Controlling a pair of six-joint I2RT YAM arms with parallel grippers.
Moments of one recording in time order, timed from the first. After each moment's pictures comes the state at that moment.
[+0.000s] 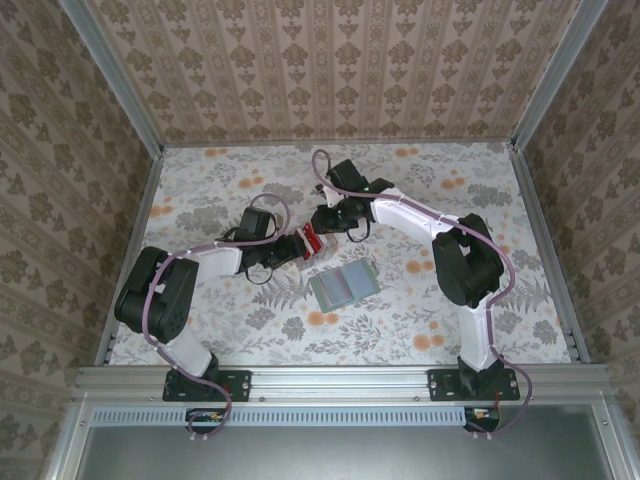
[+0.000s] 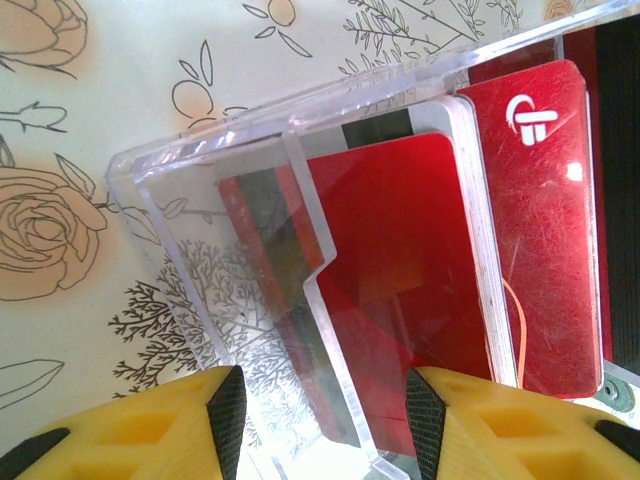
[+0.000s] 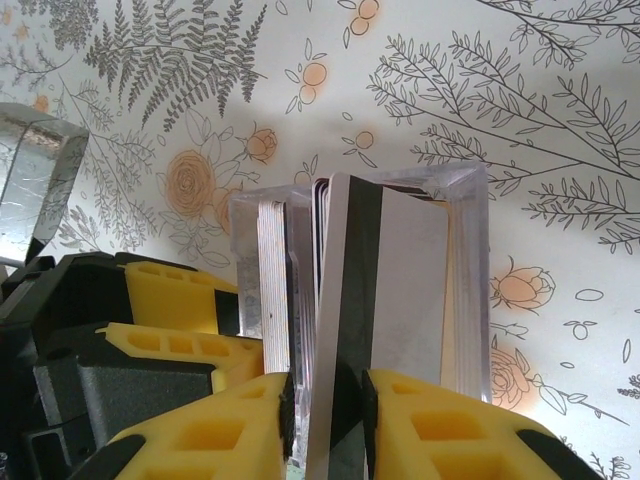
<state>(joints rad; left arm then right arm) -0.44 1.65 0.77 -0.01 0.42 -0.72 0.58 2.03 1.61 -0.60 -0.34 0.38</state>
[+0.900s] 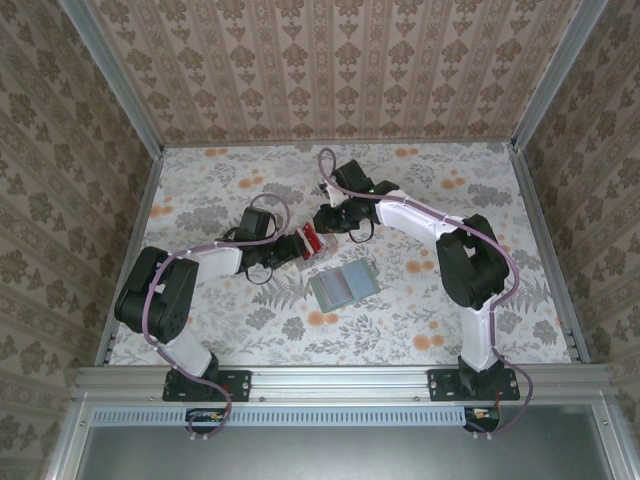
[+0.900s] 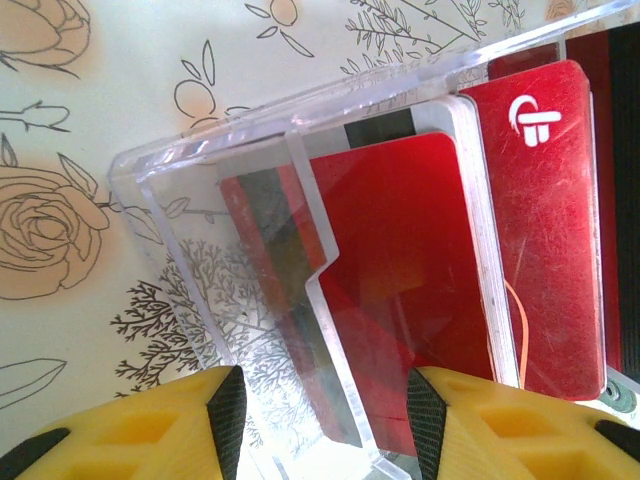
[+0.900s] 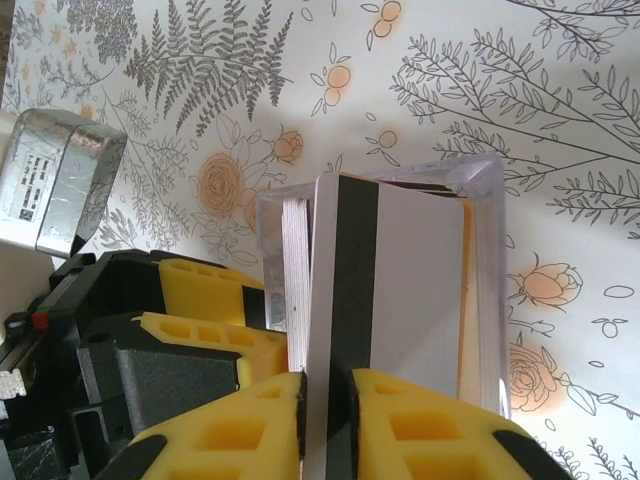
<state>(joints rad) -0.44 1.65 0.77 -0.01 0.42 -0.72 0.56 2.00 1.55 -0.53 -0.41 0.41</state>
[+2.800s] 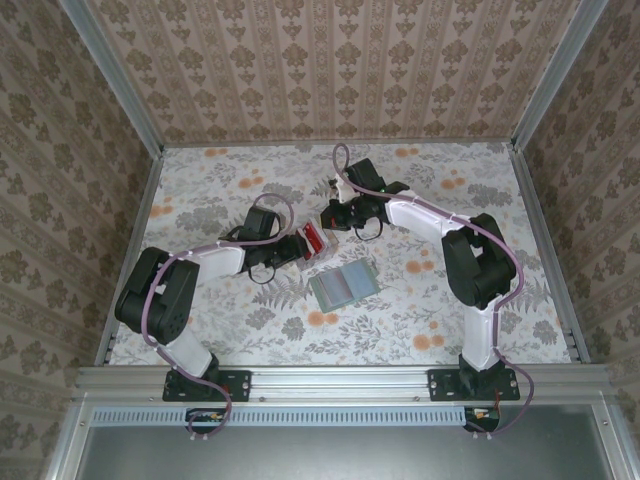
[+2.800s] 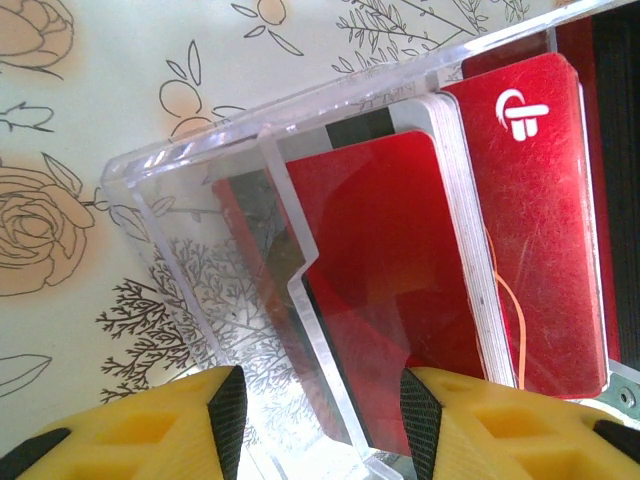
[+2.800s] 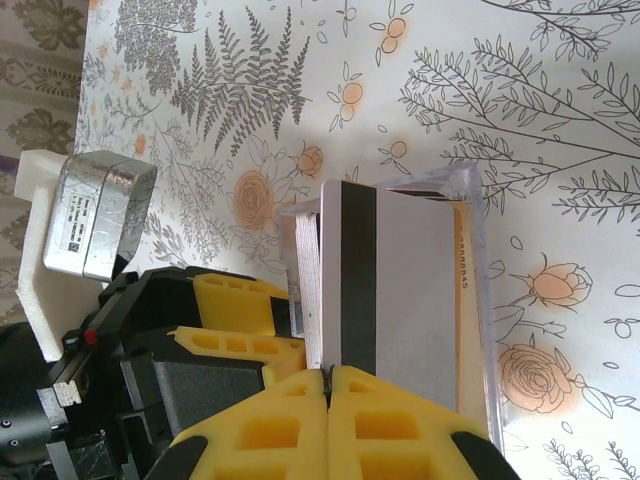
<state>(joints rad) -0.47 1.65 0.79 -0.05 0.37 -0.72 0.50 1.97 1.48 -0.43 -0.53 0.48</state>
